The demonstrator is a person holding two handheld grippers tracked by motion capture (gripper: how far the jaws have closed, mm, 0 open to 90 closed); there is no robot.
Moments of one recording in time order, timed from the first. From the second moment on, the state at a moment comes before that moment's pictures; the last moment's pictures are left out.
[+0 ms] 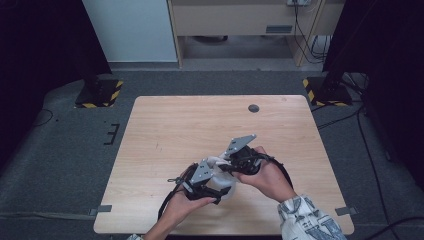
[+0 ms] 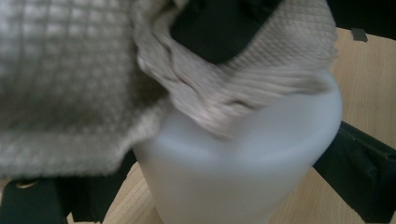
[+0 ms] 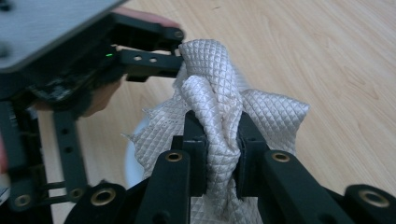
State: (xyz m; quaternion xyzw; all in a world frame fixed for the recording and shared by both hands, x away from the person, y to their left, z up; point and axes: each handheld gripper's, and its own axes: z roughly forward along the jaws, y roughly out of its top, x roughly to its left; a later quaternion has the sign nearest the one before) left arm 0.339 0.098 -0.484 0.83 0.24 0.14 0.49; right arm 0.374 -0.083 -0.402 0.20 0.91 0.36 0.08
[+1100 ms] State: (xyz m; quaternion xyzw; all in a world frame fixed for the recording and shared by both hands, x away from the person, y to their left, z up) left arm 0.338 0.098 -0.484 0.83 0.24 0.14 0.49; right arm 0.364 -0.079 -0.401 0.18 0.91 0.36 0.08
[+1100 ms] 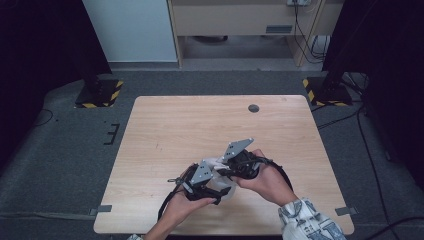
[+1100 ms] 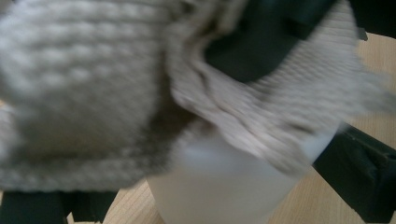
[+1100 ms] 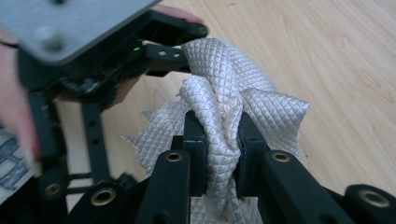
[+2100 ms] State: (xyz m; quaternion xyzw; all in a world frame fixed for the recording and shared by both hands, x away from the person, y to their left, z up) left arm 0.337 0.098 -0.484 0.83 0.24 0.14 0.49; right arm 0.360 -0.075 -0.398 0.17 0.92 0.35 0.07
